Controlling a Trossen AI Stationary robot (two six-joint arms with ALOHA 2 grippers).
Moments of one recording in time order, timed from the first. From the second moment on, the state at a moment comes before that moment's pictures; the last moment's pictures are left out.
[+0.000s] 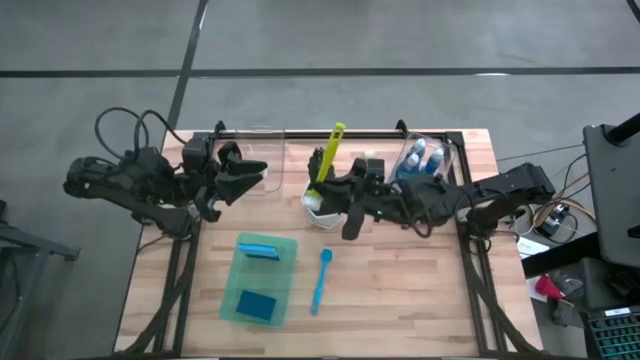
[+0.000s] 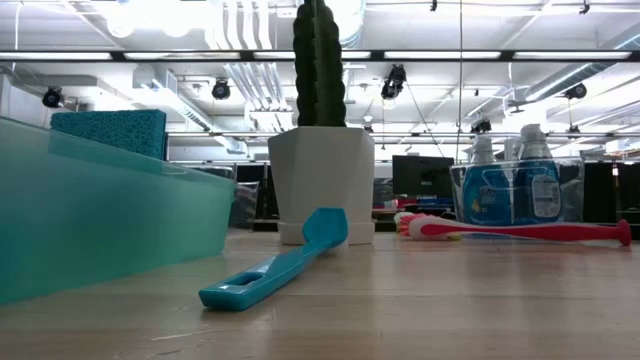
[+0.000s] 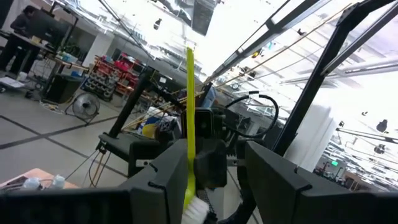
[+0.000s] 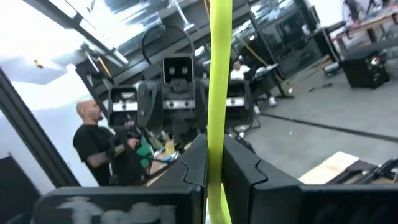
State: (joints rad) left arm -0.25 0.92 1.14 0.15 -0.31 -0.41; right arm 0.25 1.54 1.45 0.34 0.49 0.46
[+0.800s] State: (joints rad) left arm -0.25 0.97 1.14 0.18 -0.34 -0.40; right arm 0.22 1.81 1.92 -0.08 0.29 0.44
